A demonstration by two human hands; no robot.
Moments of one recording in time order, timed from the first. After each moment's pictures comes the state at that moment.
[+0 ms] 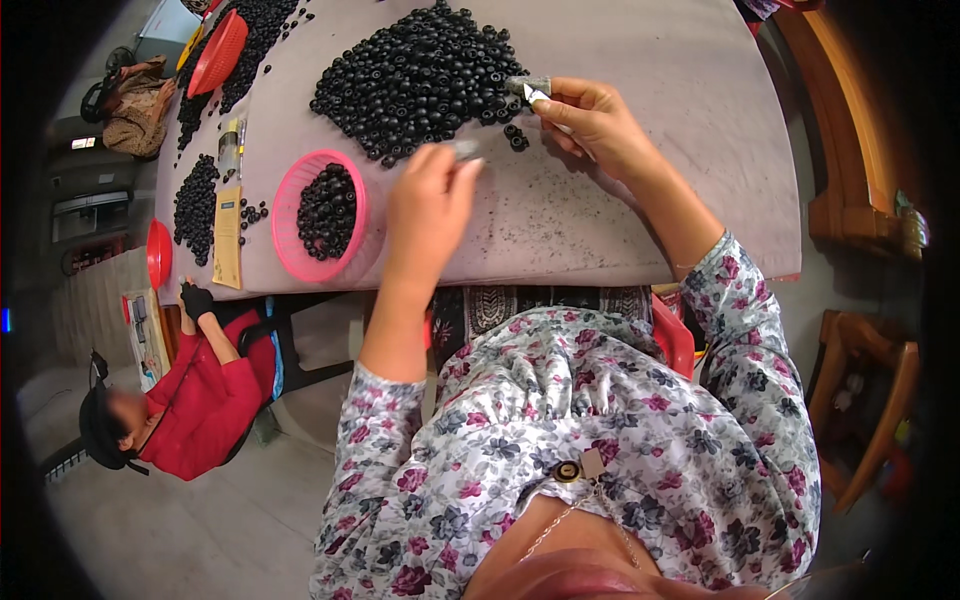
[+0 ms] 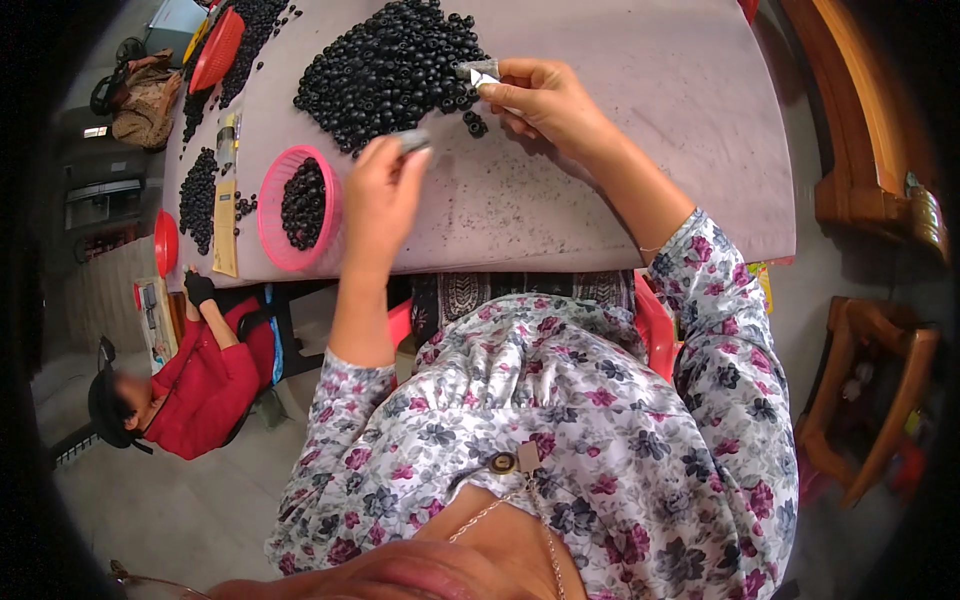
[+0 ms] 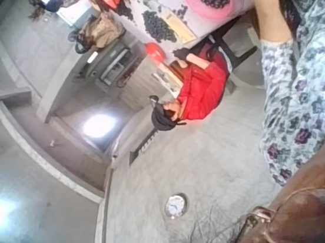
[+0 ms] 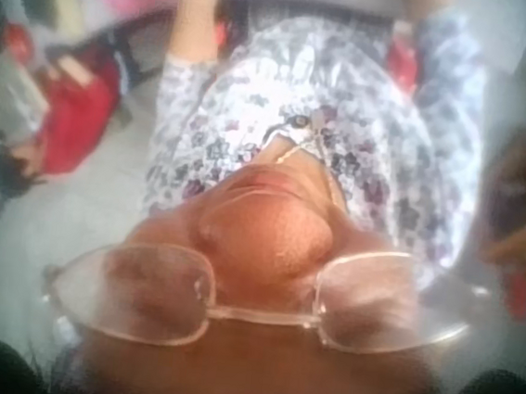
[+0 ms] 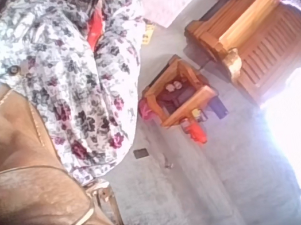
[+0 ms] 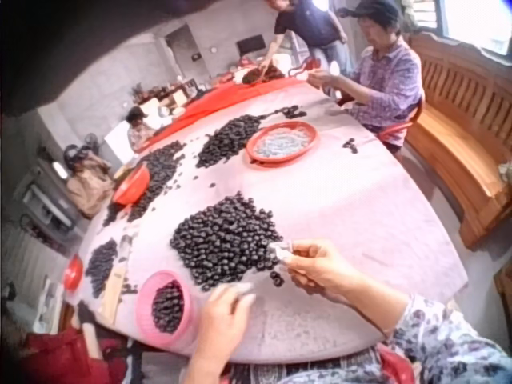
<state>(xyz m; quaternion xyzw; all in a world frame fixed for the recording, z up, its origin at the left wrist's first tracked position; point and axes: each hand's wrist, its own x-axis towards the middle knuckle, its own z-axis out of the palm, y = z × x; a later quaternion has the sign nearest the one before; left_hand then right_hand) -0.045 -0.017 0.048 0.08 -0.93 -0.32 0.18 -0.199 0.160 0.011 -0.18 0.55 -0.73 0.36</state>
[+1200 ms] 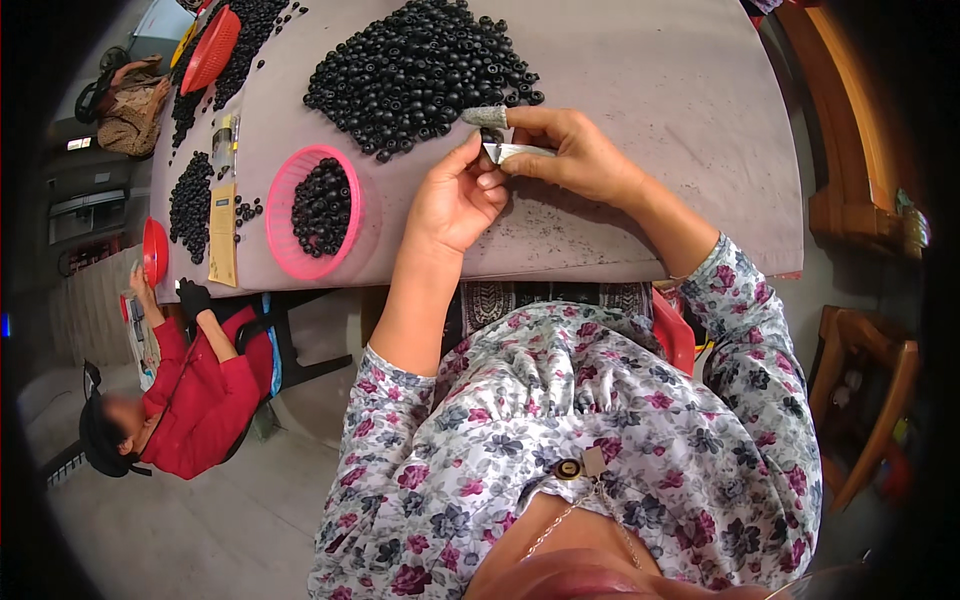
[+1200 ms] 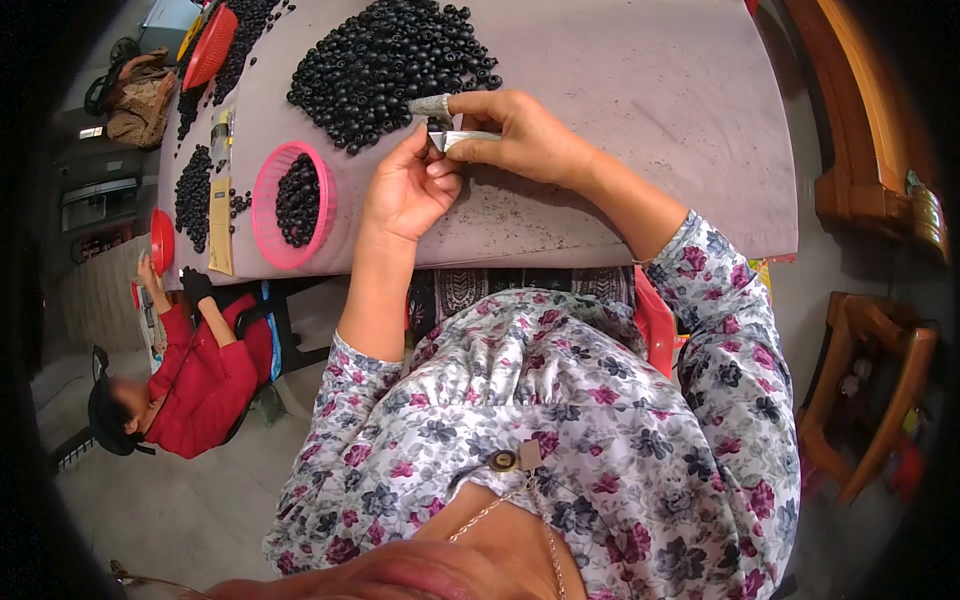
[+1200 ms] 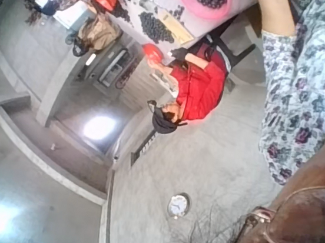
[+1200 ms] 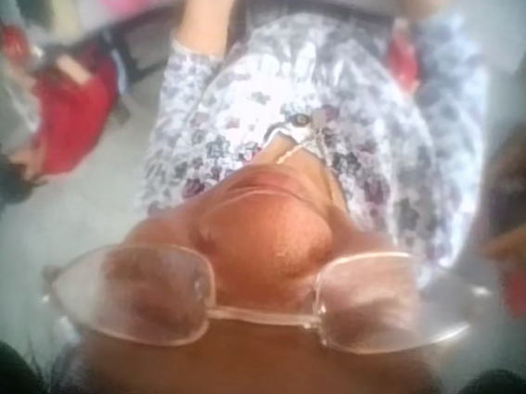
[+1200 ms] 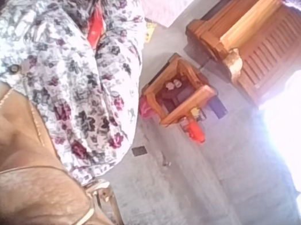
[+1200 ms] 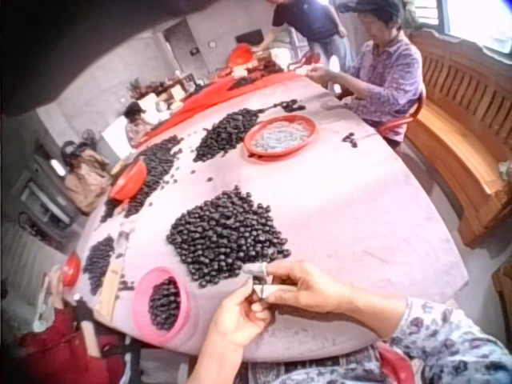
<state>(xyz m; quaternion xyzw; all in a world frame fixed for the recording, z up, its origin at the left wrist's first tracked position) -0.064 -0.018 0.011 0.24 -0.21 -0.95 -0.08 -0.172 0.147 0.010 -0.37 0.59 -0.64 0.32</state>
